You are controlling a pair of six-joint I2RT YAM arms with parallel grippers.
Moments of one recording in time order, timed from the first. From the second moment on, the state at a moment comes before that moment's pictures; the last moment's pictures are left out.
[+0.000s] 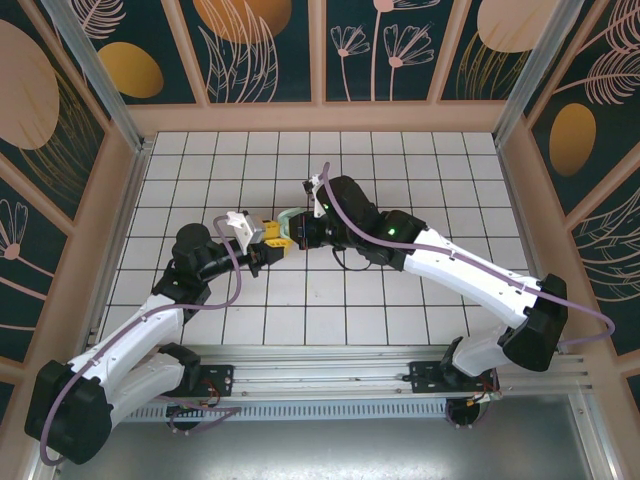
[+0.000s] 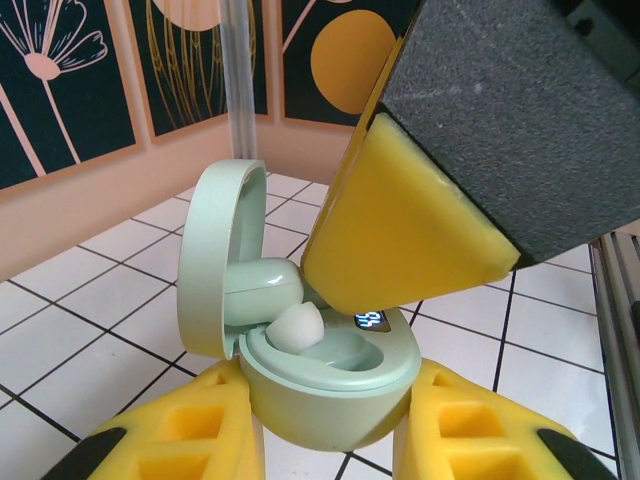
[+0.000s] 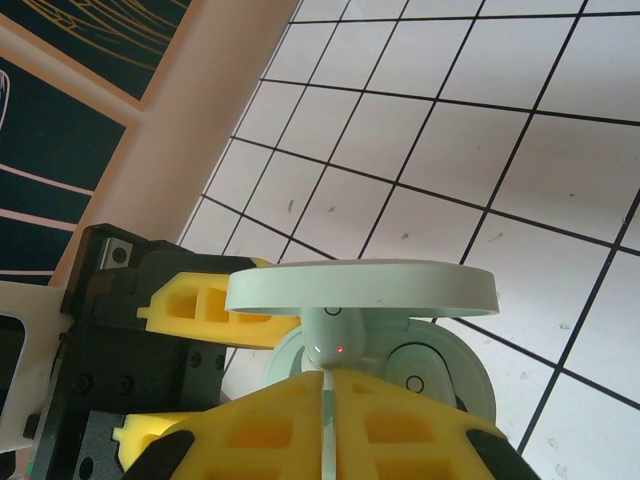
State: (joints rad) left arm -0.45 0.96 0.49 0.38 0.68 0.03; right arm 0.99 1.42 1.37 -0.52 -0.05 0.67
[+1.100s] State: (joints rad) left arm -0.45 0.96 0.49 0.38 0.68 0.03; right arm 0.99 1.45 1.42 -0.54 -0.05 0.63
